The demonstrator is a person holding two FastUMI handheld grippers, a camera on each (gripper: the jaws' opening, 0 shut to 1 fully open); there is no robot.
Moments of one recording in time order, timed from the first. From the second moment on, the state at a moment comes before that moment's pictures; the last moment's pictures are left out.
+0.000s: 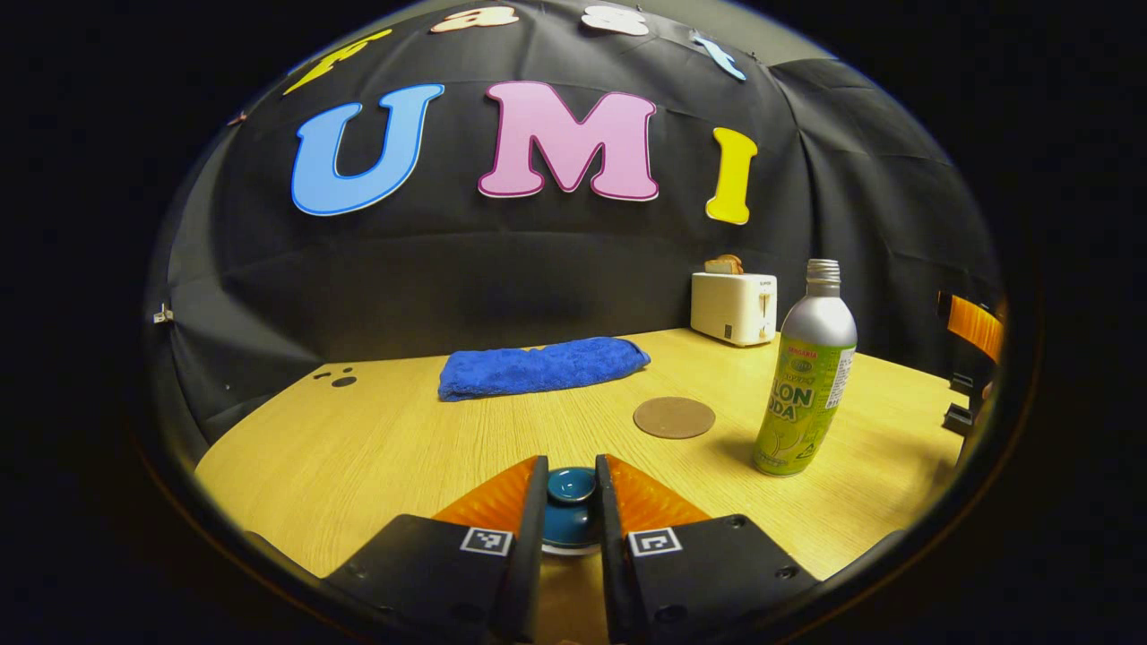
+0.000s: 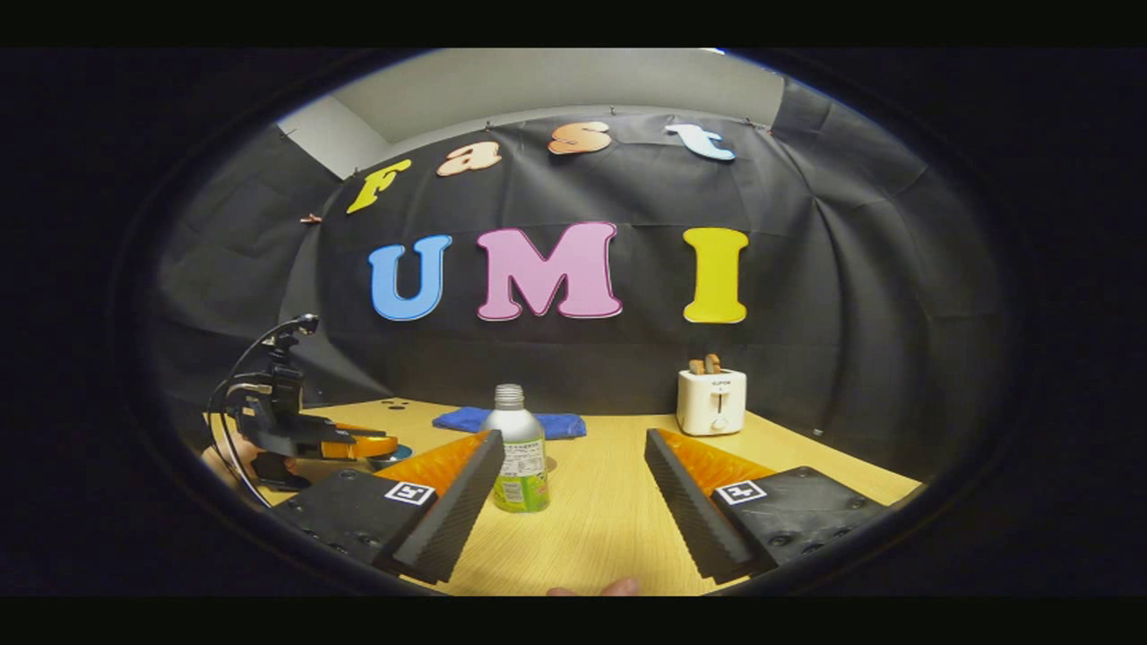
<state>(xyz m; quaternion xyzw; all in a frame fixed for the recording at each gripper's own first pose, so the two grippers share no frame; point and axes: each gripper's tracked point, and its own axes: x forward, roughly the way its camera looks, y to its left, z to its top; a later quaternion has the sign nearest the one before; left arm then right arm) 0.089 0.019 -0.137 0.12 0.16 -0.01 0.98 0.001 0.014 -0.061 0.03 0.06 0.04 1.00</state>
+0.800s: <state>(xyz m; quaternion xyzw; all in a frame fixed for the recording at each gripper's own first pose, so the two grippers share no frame) 0.060 0.018 -0.052 -0.05 0.05 -0.02 1.00 0.056 0.068 -0.106 0.05 0.12 0.10 0.99</state>
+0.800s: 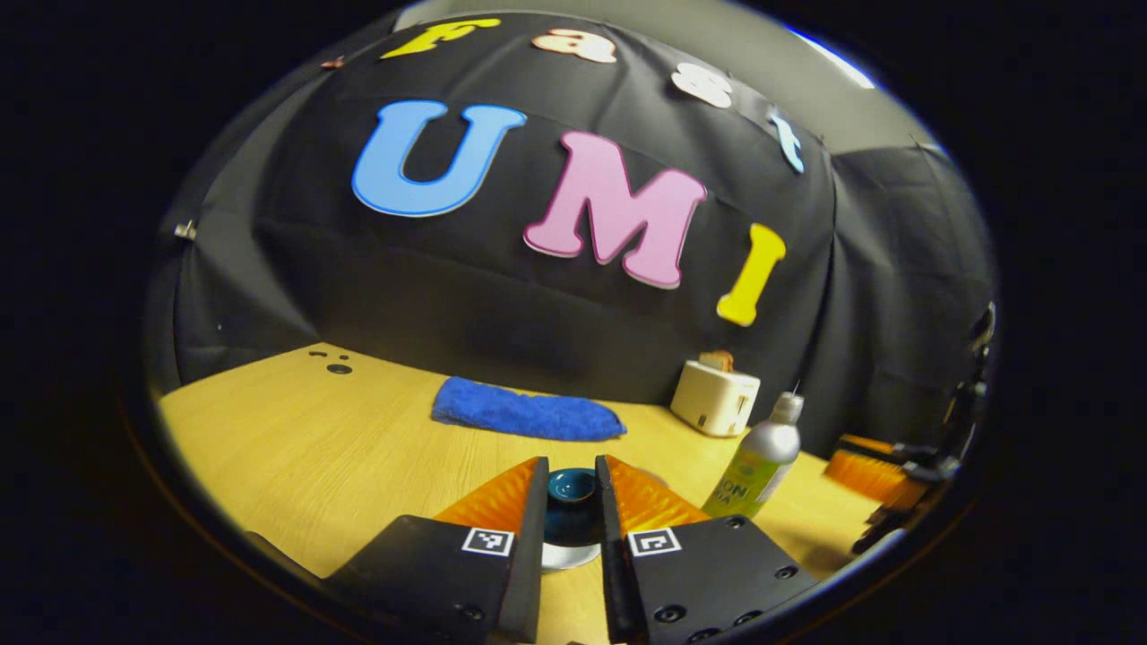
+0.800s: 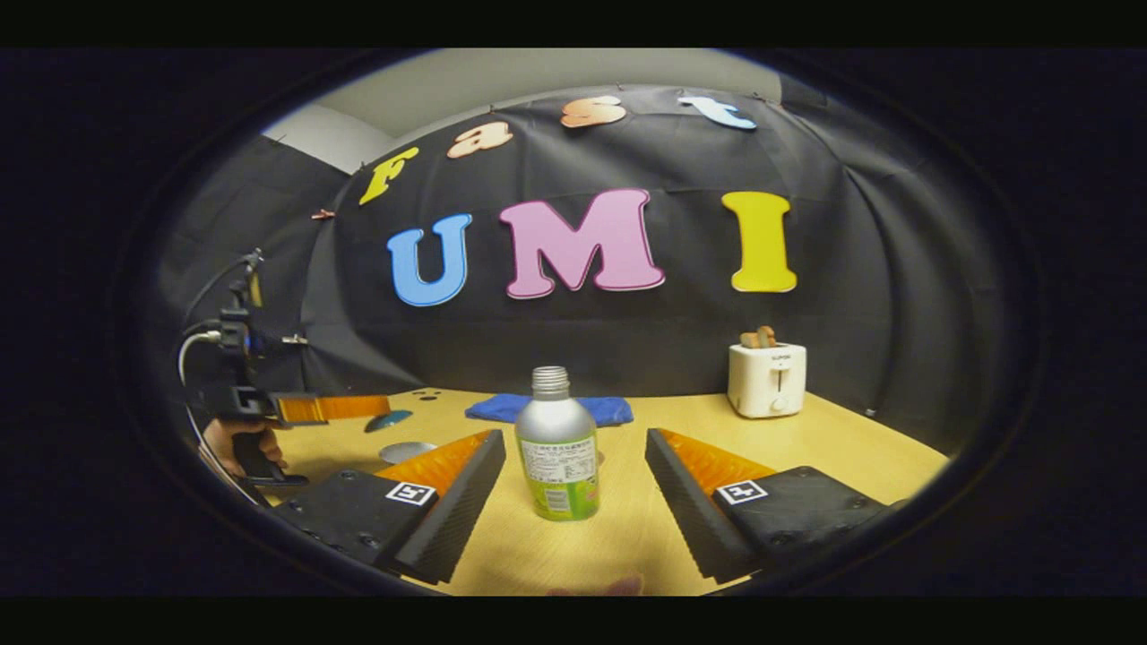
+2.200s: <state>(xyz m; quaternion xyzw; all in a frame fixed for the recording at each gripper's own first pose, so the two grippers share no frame) 0.024 0.104 -0.012 -0.09 0.01 0.05 0.99 0.131 0.157 -0.168 -0.52 0.07 0.17 0.83</state>
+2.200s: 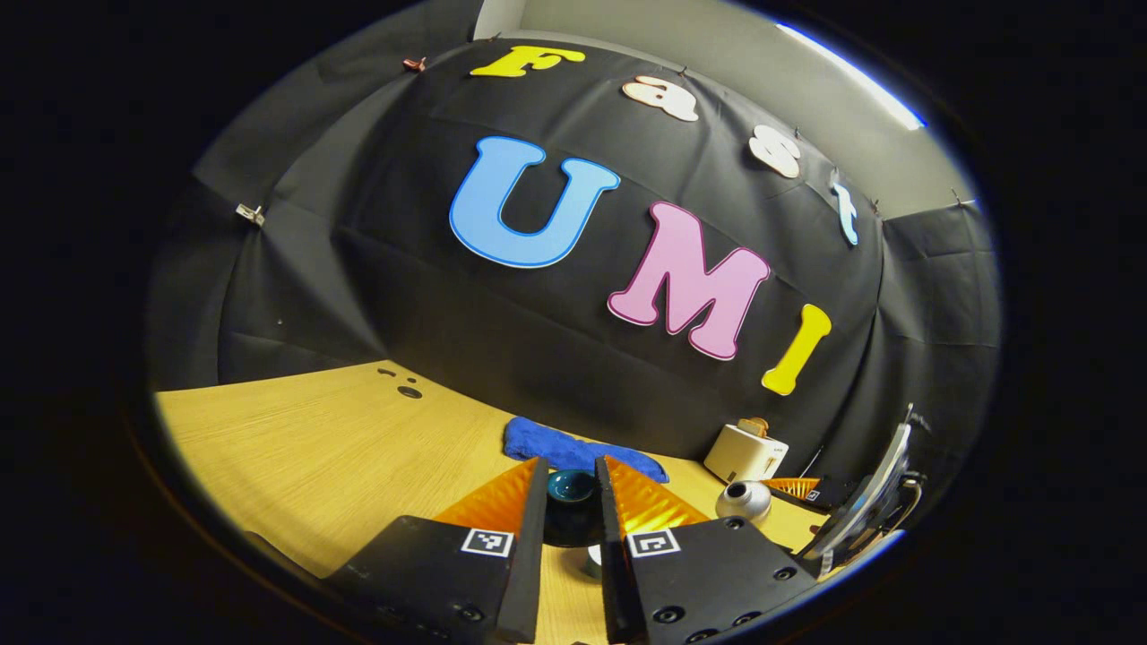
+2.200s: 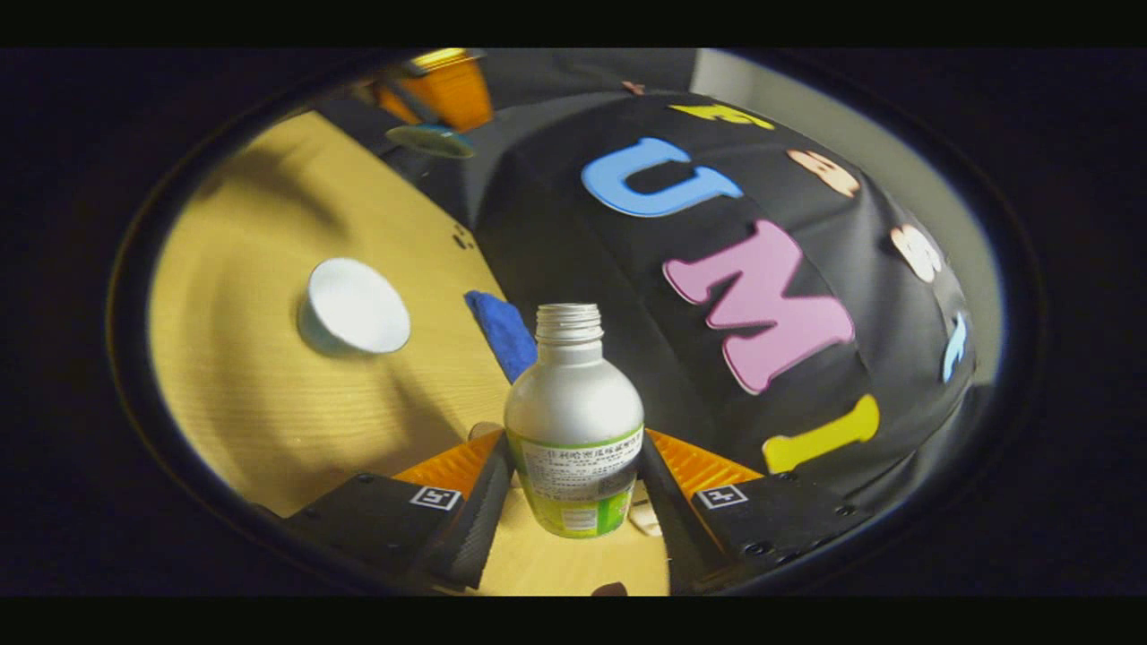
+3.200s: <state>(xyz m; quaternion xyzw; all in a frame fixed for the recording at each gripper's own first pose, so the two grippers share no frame) 0.026 0.111 -0.019 -0.10 0.02 0.06 0.99 0.131 0.191 -0.169 -0.74 0.01 0.22 0.63</state>
